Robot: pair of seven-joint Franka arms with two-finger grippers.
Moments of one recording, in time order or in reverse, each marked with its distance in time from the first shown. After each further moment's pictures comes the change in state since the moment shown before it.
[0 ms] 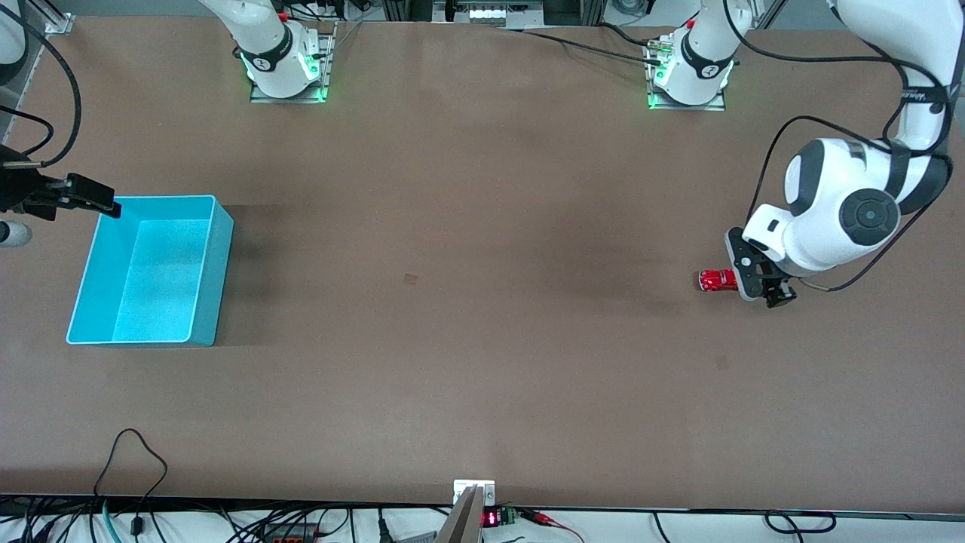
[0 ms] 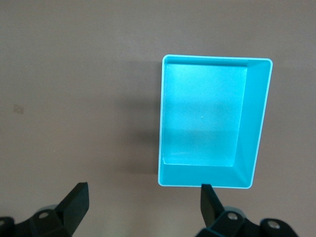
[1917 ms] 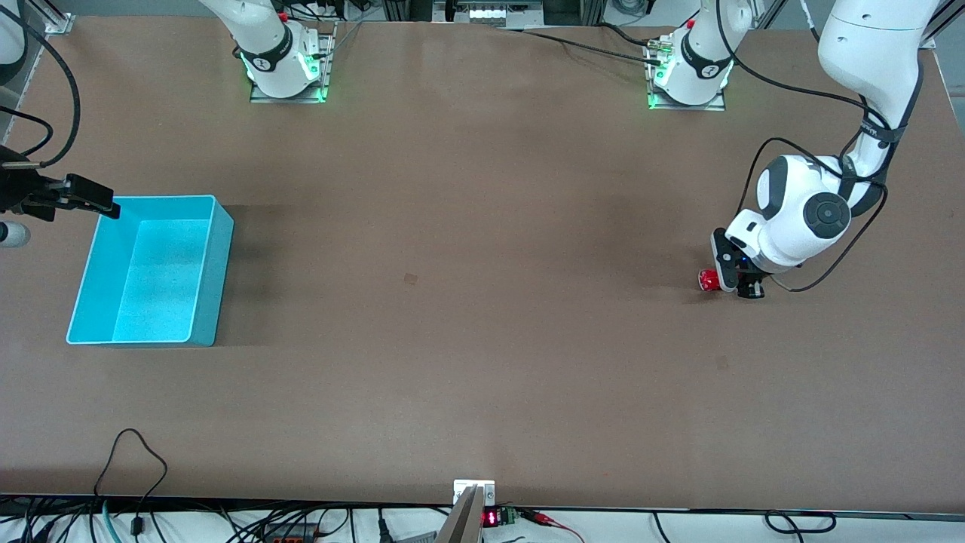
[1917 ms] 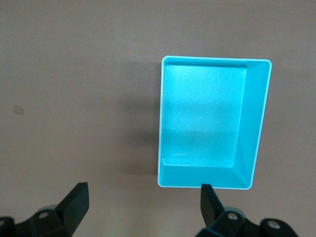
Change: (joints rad) left arm 0.066 0.097 0.000 -0.205 0.000 0.369 0.067; right arm -0.001 0.000 0.000 0.000 0.000 0.004 0.000
